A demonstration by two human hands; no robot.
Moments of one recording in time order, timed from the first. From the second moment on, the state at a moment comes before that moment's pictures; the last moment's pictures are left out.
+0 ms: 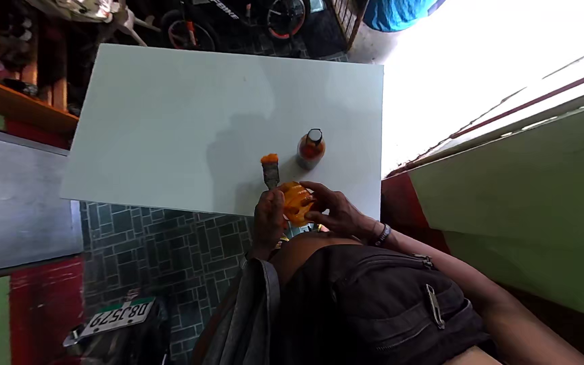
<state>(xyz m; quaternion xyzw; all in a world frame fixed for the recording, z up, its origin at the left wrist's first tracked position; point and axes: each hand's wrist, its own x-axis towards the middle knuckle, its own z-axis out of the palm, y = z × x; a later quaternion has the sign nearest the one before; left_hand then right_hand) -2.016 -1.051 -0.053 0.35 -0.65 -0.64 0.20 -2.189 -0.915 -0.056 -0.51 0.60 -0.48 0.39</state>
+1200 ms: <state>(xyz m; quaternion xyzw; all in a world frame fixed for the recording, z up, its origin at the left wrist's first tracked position) -2.036 -1.096 -0.044 0.42 -0.83 -0.25 0.29 -2.255 -0.985 -0.032 -0.46 0.76 -0.42 0.17</state>
